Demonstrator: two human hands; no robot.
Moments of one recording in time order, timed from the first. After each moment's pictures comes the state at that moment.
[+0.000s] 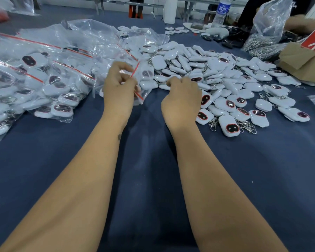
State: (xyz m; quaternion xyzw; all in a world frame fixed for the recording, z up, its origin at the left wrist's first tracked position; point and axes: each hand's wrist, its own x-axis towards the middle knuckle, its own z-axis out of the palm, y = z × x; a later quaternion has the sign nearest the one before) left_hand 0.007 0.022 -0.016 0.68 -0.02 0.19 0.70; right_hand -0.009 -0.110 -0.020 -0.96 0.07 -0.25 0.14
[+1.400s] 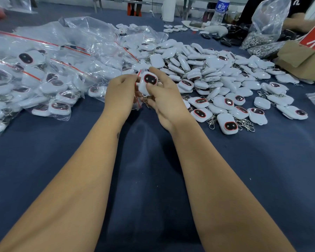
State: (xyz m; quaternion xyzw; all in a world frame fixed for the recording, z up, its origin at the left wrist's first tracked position) left_hand 0.002 0.018 -0.013 0.72 0.03 0.10 0.69; right_hand -0.007 -0.086 -0.013 -0.60 -0.01 -0.03 0.80
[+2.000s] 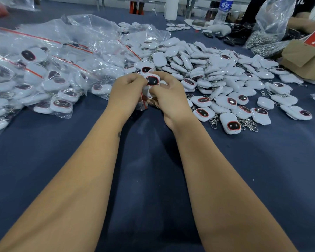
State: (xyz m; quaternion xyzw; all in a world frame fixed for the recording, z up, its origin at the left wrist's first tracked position) left_hand 0.001 0.018 -0.013 0.75 -0.03 0.07 0.66; right_hand -0.005 -0.092 -0.019 -0.67 0.00 -0.05 0.74
